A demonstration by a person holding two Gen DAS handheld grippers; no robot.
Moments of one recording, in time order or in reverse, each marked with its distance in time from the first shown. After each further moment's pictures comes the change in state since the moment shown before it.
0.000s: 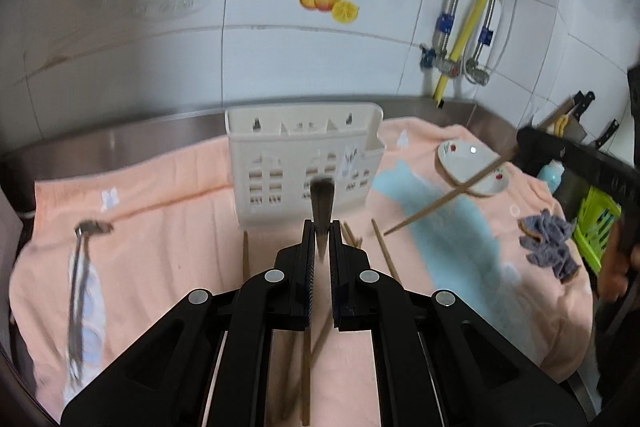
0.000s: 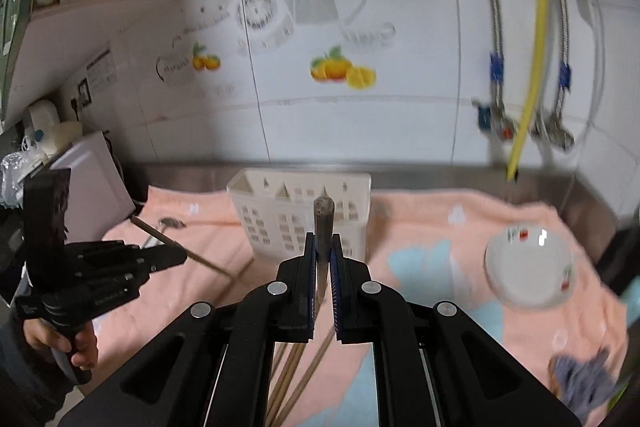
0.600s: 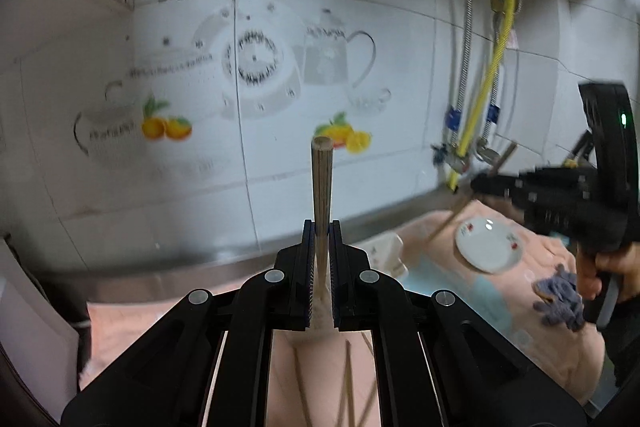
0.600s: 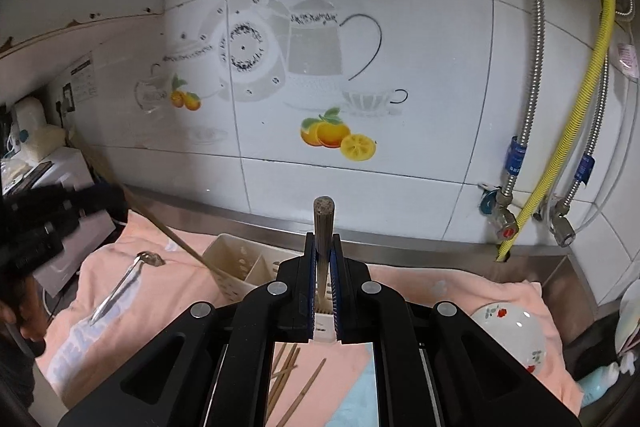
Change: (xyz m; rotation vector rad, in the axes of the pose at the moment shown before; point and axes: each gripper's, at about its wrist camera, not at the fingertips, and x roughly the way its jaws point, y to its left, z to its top) left arm -0.046 -0.004 0.123 0.111 -0.203 0.090; right arm 0.041 -0.007 0.095 -0.085 0.009 -0.053
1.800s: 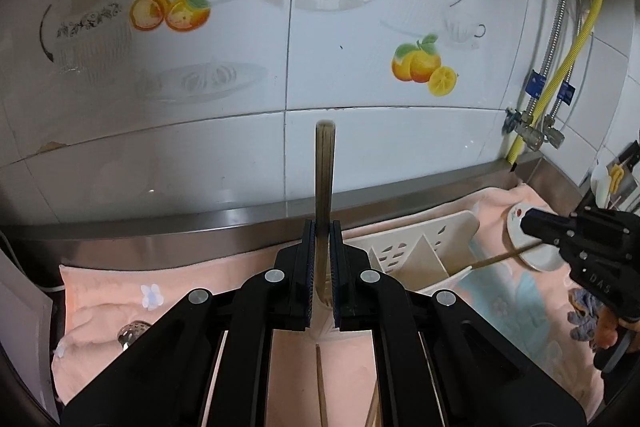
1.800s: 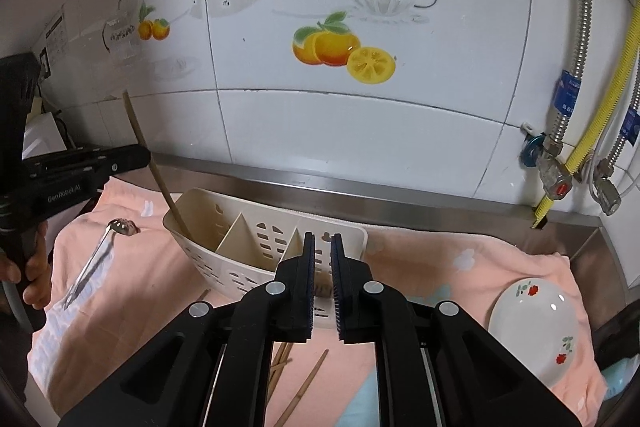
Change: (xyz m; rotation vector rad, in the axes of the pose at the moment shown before) left arm 0.111 0.053 -0.037 -0.130 0.200 0.057; right arm 0.084 0.001 -0.032 0.009 0.140 -0.004
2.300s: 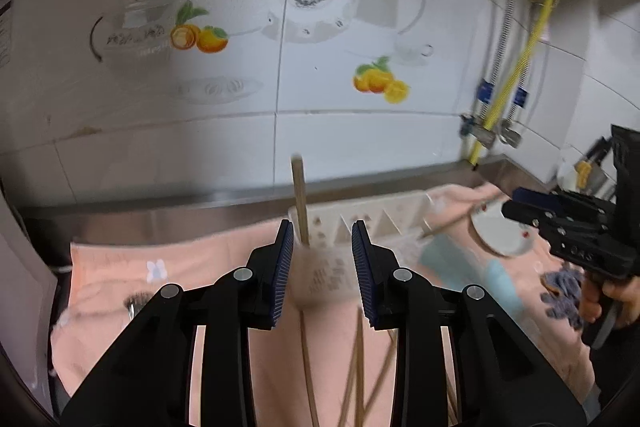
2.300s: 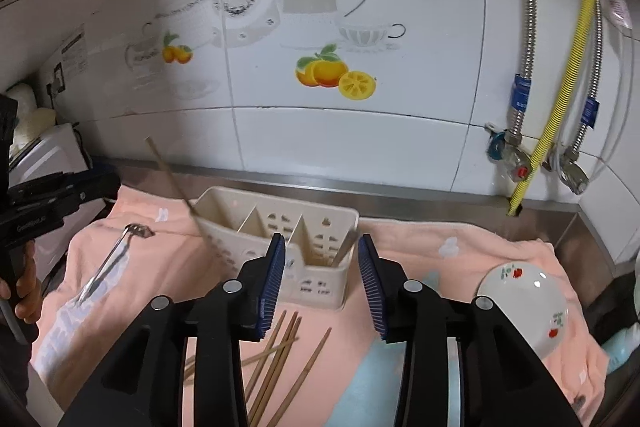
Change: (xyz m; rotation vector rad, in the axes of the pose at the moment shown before) left arm -0.085 -0.007 -0.053 0.006 -0.092 -0.069; right arm -0.063 0.006 -0.040 0.017 -0.097 -0.012
